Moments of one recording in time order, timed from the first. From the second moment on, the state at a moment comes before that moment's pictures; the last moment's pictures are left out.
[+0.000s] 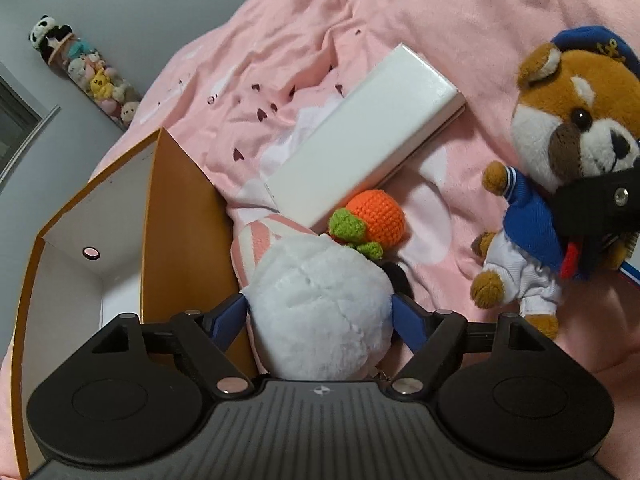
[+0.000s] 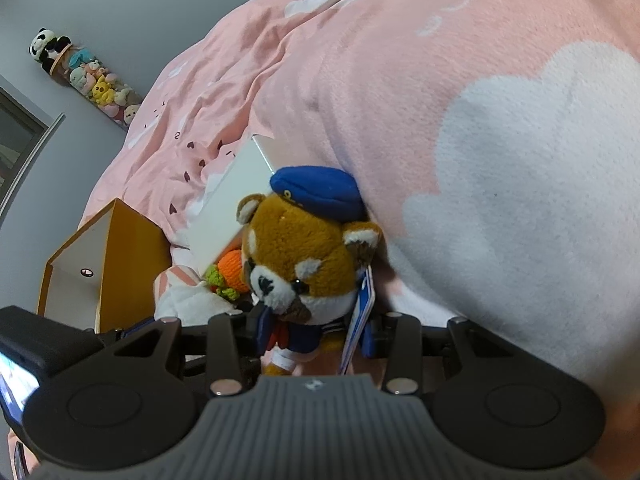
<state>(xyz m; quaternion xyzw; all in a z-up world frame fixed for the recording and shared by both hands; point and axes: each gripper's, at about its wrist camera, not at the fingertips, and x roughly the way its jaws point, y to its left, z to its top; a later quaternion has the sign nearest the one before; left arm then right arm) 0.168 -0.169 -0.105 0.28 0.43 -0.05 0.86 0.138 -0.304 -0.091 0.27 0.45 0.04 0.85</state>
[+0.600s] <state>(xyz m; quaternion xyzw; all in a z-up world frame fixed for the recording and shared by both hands) 0.126 -0.144 -0.054 0.19 0.35 -0.11 0.91 0.127 -0.281 -0.067 0.19 0.42 0.02 0.89</state>
